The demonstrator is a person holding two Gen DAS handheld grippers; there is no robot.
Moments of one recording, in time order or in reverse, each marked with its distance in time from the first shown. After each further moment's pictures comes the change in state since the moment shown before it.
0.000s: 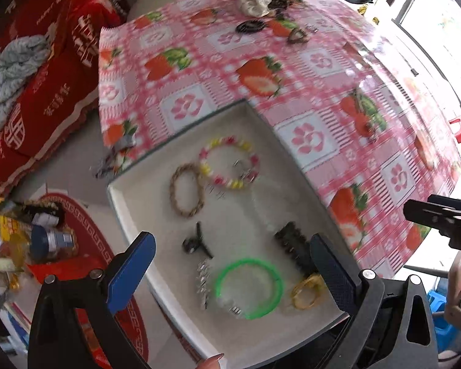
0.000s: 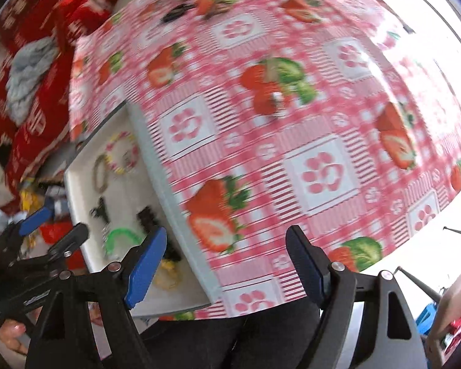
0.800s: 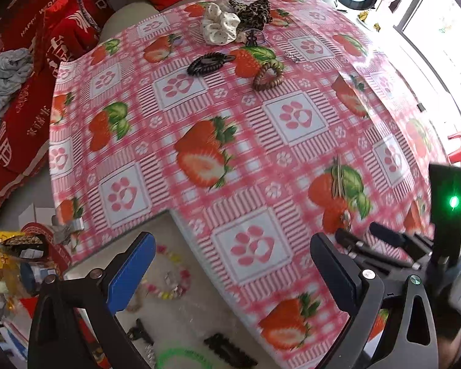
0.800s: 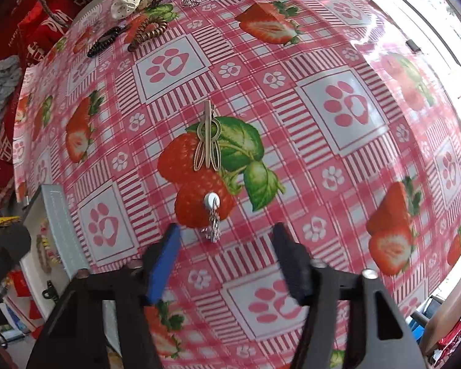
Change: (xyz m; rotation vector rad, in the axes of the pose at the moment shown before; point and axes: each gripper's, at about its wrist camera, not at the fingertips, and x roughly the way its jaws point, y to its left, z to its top) left arm 0.042 -0.071 0.126 -0.023 0.007 -0.023; right arm 0.069 -0.037 0.105 0.018 -0.045 -0.122
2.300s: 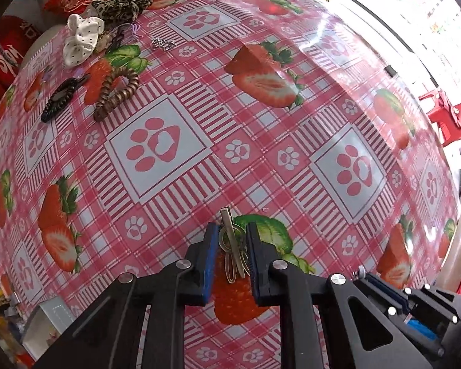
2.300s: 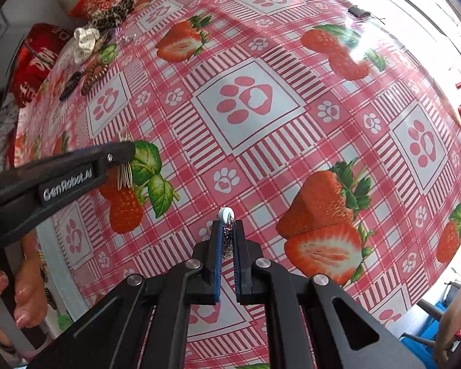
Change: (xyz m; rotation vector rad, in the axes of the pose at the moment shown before) left arm 0.077 -0.138 0.053 0.191 0.039 -0.128; right arm -0.024 -0.115 -0.012 0.127 -0.067 0.076
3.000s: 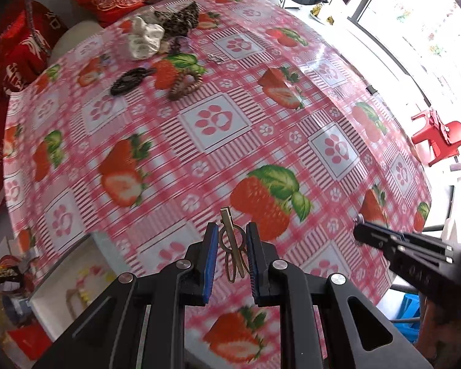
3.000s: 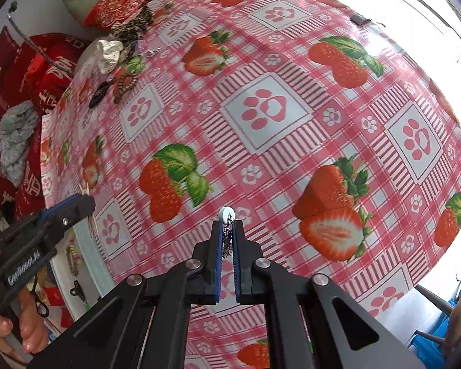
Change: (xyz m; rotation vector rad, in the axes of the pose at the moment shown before) left arm -0.087 0.057 -0.073 -0.063 -0.086 -0.019; right arm -0.040 0.012 -0.014 0.001 -0.001 0.089
